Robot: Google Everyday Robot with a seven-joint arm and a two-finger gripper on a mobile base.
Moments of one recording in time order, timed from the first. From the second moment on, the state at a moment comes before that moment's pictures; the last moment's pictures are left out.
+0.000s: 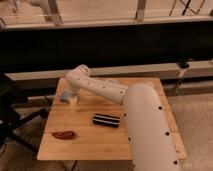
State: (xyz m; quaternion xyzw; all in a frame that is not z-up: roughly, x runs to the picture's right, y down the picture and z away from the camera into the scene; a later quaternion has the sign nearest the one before) arm -0.218 0.051 0.938 -0.22 -0.22 -0.09 0.94
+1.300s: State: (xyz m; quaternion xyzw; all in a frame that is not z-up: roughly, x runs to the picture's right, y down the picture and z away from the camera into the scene) arm -0.235 0.054 0.966 -0.27 -0.21 -0.05 0.94
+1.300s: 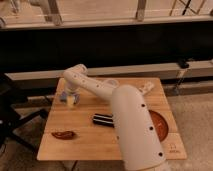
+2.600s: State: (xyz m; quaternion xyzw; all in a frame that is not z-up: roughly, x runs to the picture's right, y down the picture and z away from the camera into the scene) arm -0.229 0.059 0.976 -0.28 -0.21 -0.05 0.94
